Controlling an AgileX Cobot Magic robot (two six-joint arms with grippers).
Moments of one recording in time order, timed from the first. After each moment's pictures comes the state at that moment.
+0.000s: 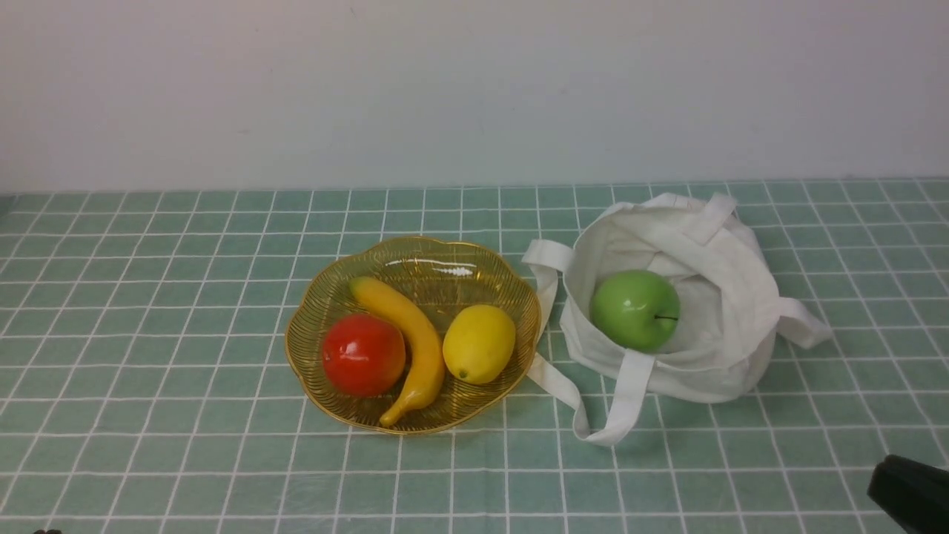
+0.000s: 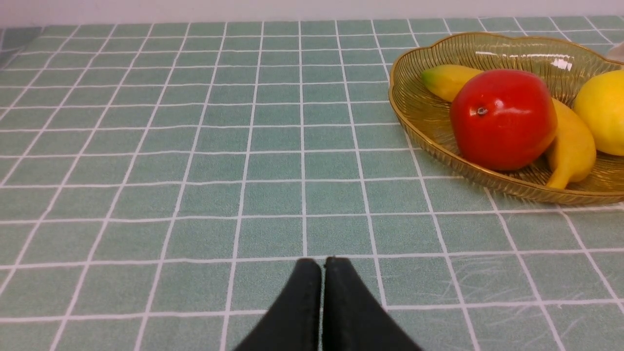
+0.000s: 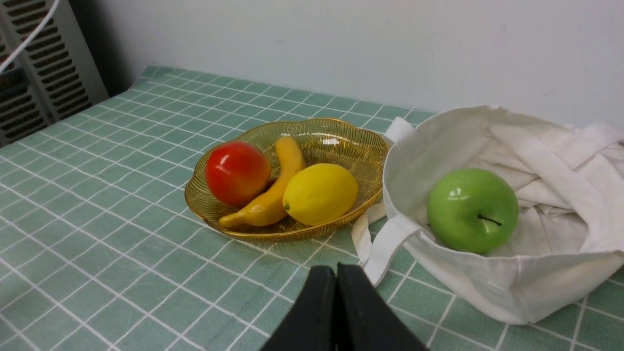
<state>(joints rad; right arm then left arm) 0.63 0.29 -0.26 -0.15 0.36 0.25 -0.06 -0.01 0.03 0.03 0.38 -0.06</state>
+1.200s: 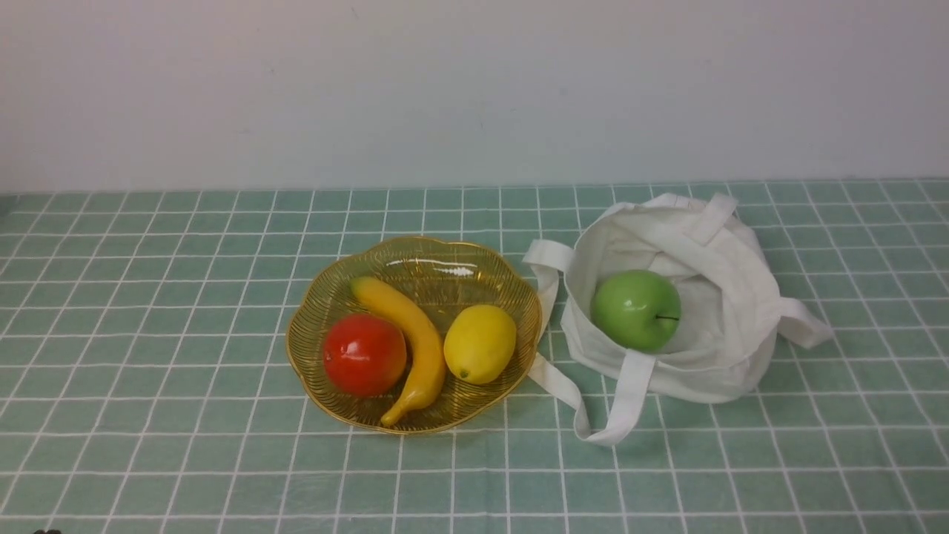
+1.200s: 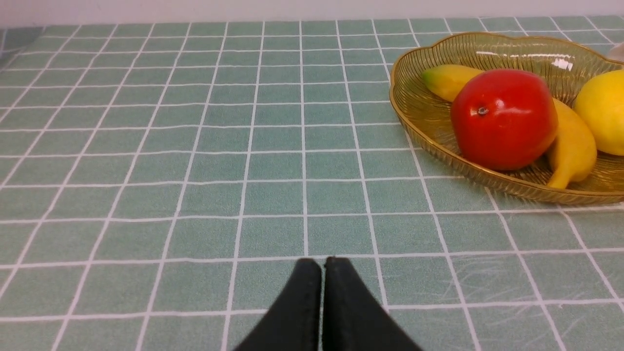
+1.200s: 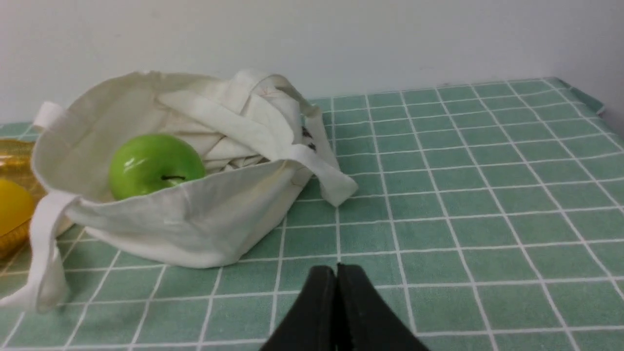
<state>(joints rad) 0.02 -0.01 0.03 0.02 0.36 0.05 -0.06 -0.01 0.03 0.03 0.38 -0.06</state>
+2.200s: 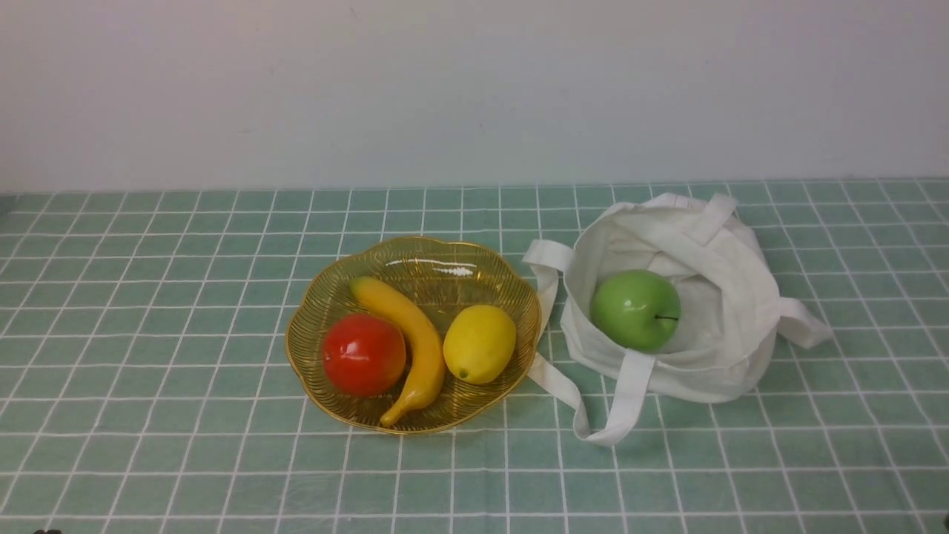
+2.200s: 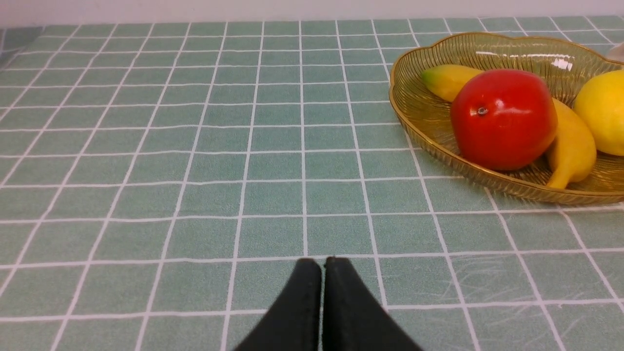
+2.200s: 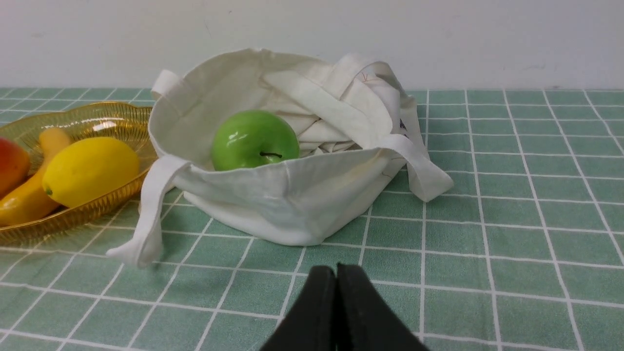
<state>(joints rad) 0.17 -0.01 0.03 0.01 0.36 0.05 -0.06 -0.01 0.03 0.03 0.38 -0.06</state>
